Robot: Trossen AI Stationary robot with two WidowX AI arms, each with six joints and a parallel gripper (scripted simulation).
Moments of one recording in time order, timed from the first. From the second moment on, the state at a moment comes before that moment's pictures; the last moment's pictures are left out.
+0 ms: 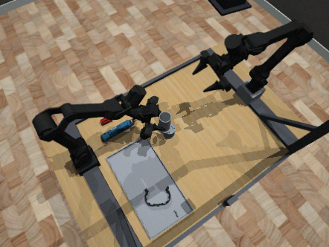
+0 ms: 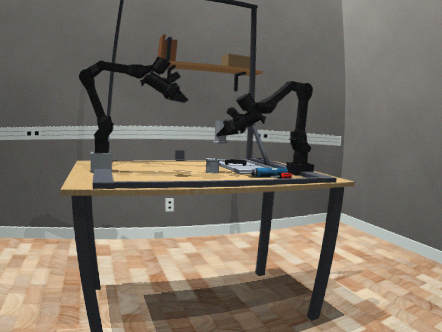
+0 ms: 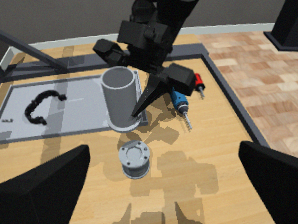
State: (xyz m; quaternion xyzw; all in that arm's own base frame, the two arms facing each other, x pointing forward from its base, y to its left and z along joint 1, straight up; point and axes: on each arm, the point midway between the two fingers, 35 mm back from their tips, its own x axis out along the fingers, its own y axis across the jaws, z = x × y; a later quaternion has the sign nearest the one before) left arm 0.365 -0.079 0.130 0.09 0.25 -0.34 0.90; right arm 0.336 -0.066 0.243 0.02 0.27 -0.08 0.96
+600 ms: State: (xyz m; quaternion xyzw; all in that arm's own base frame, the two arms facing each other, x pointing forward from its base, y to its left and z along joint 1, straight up) left arm 0.297 -0.098 0.111 0.09 0.25 -0.34 0.90; right arm 0.431 -0.020 0.182 0.00 0.28 -0.01 0.96
